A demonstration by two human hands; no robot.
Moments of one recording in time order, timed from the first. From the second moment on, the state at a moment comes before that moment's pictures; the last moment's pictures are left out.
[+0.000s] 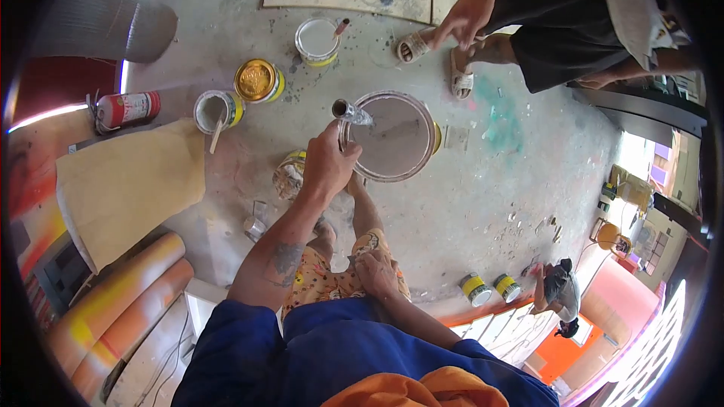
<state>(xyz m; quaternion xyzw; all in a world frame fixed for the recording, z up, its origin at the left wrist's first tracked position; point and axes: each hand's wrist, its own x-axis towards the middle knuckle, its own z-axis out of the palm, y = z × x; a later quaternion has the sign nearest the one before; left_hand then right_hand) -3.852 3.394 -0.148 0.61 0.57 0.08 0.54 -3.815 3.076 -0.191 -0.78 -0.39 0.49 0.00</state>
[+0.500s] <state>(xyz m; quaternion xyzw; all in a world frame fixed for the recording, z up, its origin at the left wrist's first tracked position) -3.810 3.380 -0.088 0.64 0.57 0.11 0.51 -3.801 3.065 -0.158 -0.80 -0.37 0.46 0.14</state>
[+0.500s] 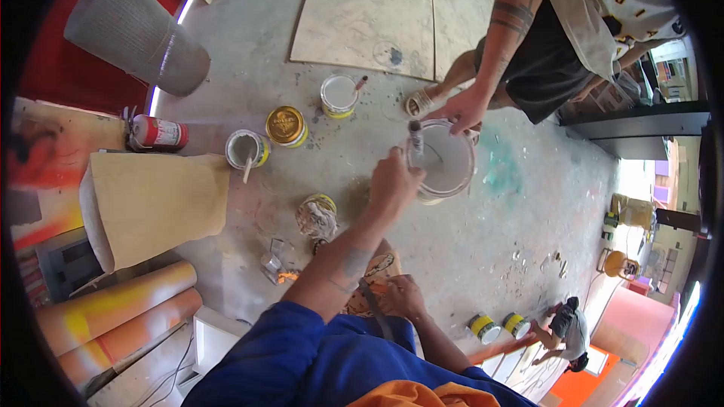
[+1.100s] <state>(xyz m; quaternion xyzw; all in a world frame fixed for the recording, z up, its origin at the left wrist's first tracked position) -3.801 3.487 -0.382 0.43 0.63 -0.01 0.65 -3.684 3.276 -0.208 -0.70 -0.53 0.48 -0.02</state>
